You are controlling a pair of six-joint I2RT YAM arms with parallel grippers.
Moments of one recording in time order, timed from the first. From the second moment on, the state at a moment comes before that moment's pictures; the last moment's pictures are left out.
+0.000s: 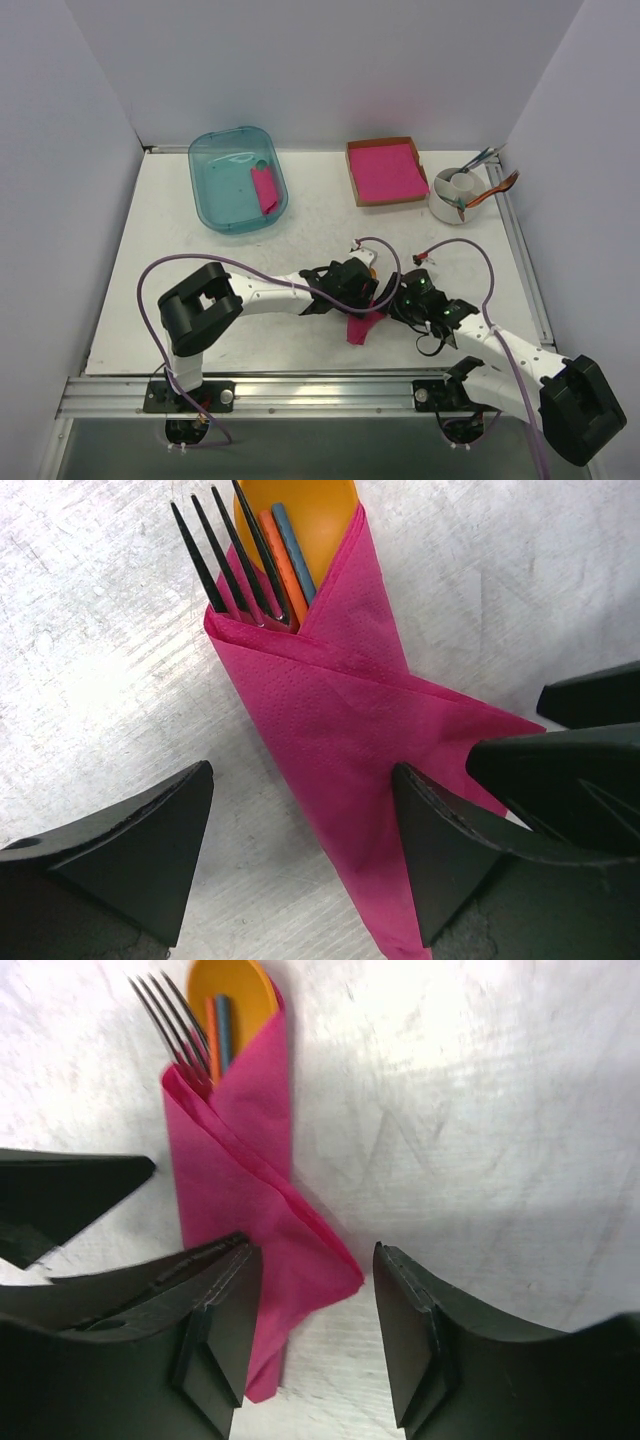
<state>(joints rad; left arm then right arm) -1.10 1.87 1.13 -0.15 -0.23 -0.51 0.59 0.98 0.31 -0.18 0.09 0.88</state>
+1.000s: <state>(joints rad) -1.09 1.84 1.02 0.06 -0.14 -0.51 0.52 1.15 0.41 -0.10 0.04 0.67</state>
